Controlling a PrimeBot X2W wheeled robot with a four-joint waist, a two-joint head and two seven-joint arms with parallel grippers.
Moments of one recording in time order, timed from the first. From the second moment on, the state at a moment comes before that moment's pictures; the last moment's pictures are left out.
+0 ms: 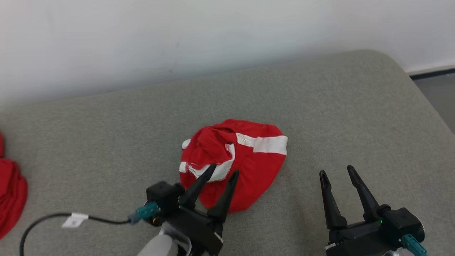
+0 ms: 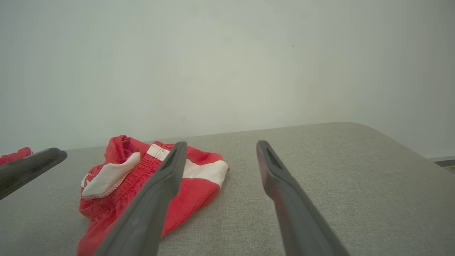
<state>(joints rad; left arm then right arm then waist) -0.43 0.05 -0.55 0.29 -0.52 -0.09 -0.21 -0.06 -0.14 0.27 0.01 0.17 0.13 -0.26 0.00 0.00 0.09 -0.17</state>
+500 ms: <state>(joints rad) -0.77 0.05 -0.73 0.55 -0.72 0.02 -0.13 -0.12 -0.12 0.26 -0.01 0.16 0.13 -0.26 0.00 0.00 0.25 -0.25</state>
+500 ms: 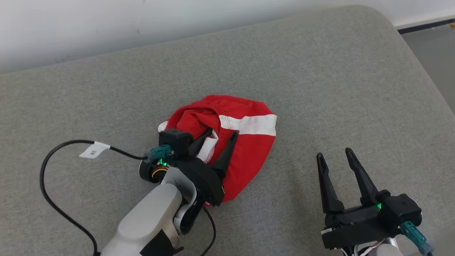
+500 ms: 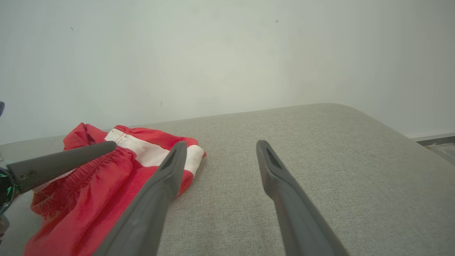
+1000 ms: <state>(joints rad) -0.86 0.05 -0.85 0.58 -1.01 0.00 -0.06 -0.13 -0.11 0.27 0.00 0.16 0.13 -0.26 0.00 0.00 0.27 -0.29</state>
